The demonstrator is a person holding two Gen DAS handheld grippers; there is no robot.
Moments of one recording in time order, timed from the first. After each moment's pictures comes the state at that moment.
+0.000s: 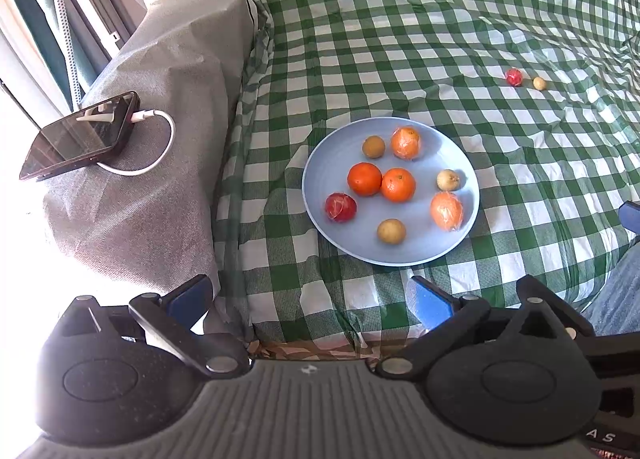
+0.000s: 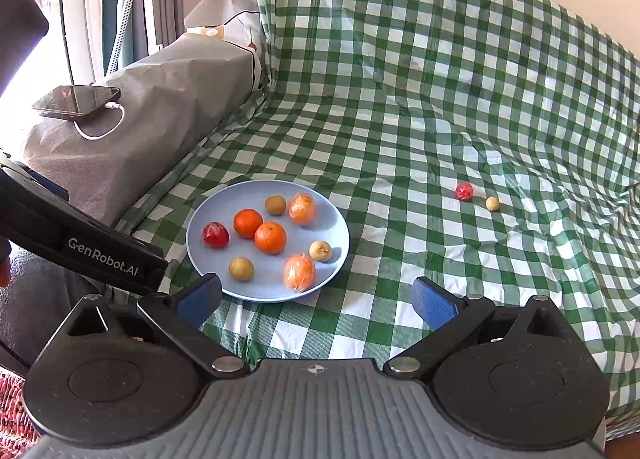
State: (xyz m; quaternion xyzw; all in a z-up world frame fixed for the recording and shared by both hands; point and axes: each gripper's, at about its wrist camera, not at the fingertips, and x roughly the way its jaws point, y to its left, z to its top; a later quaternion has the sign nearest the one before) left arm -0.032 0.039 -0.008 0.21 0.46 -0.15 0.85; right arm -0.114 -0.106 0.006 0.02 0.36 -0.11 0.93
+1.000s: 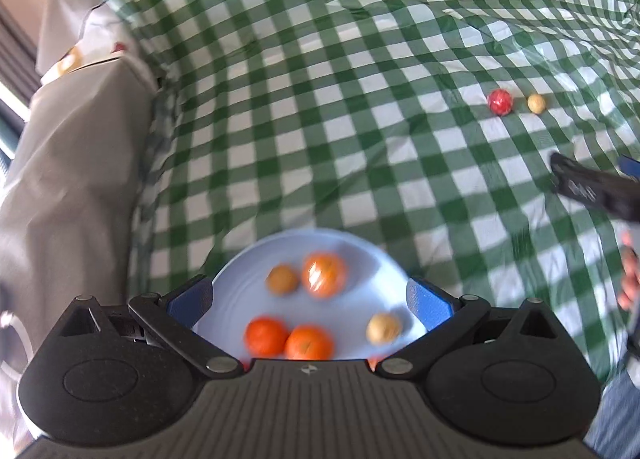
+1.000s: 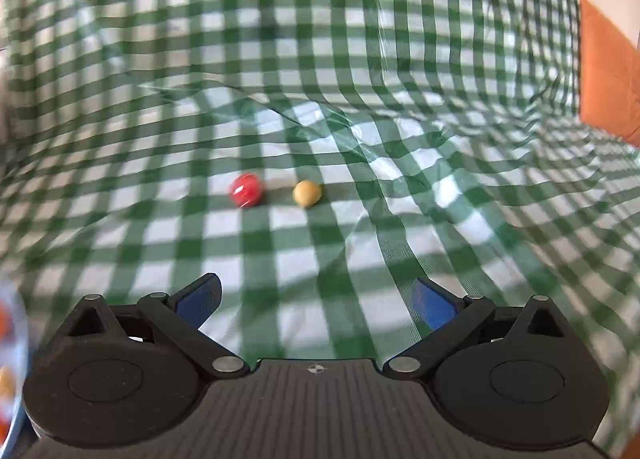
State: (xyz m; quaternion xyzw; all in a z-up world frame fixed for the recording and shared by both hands) left arm 0.073 -0.148 -0.050 0.27 0.46 -0.17 0.83; right arm -0.008 -0.369 -0.113 0.12 0.34 -0.32 0.88
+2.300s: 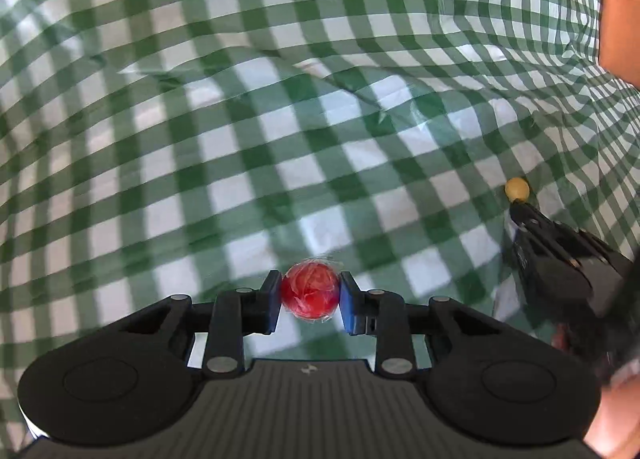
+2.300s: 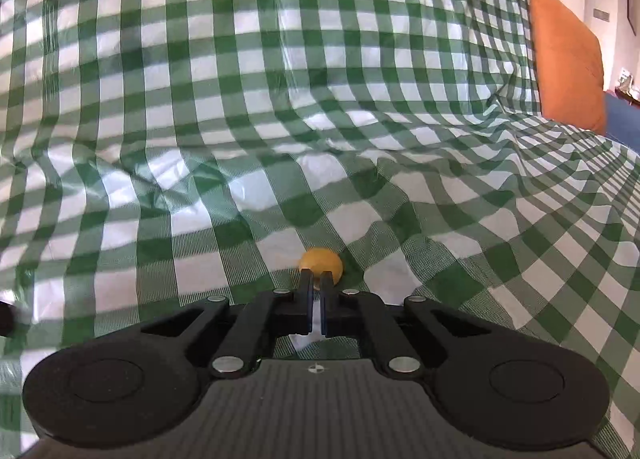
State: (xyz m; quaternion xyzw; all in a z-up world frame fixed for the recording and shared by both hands) left arm 0.152 -0.326 -0.107 0.21 0.46 -0.33 0.80; right arm 0.045 -0.494 -0.166 0.13 0.29 -0.41 0.85
